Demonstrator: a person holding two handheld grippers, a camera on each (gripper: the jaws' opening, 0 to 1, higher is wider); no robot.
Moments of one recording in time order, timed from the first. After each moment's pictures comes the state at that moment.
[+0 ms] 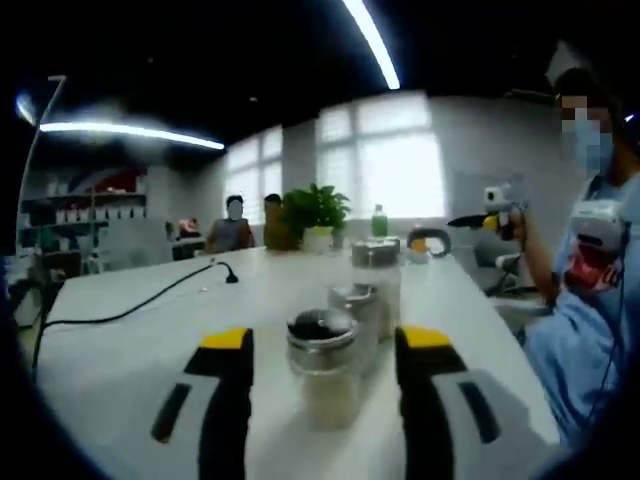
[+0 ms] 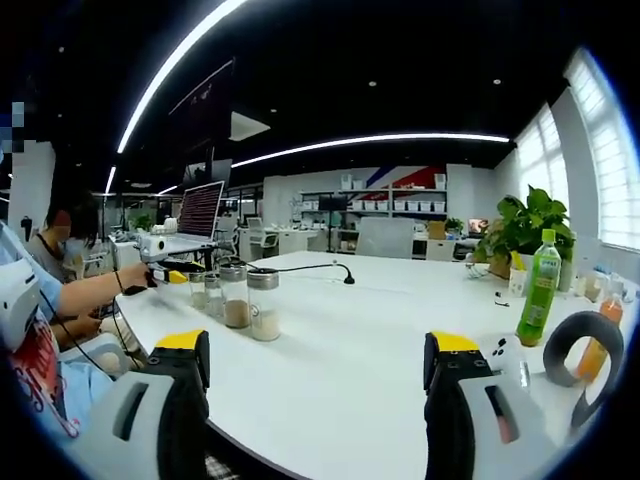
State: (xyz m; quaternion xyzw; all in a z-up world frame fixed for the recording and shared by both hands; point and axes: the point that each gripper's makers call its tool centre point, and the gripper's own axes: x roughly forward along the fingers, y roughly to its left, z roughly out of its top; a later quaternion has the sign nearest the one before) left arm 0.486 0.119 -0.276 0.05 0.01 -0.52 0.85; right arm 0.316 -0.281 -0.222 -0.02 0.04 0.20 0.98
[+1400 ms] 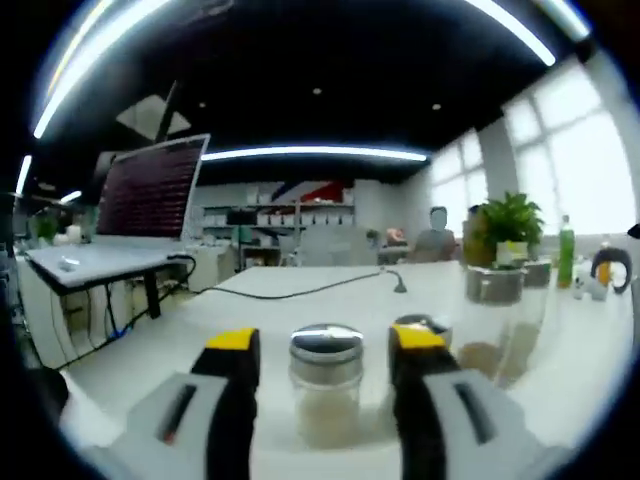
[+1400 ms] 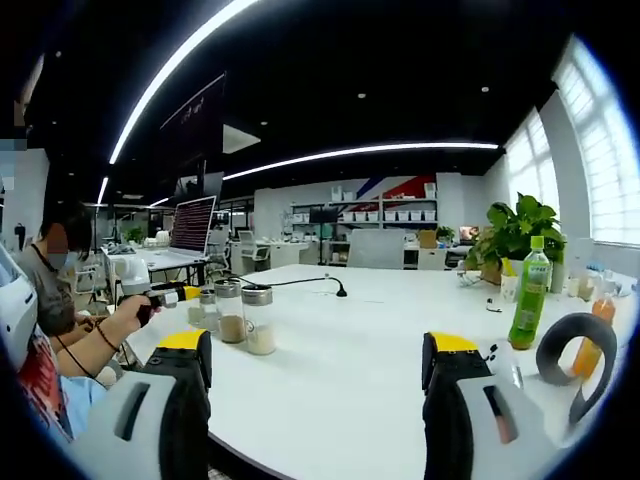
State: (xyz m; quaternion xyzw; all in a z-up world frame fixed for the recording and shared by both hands) left arm 0.496 0.124 -0.268 -0.01 -0.02 -0.07 1.00; right arm 0.312 -0.284 -0.208 -0.01 0.02 0.19 0.98
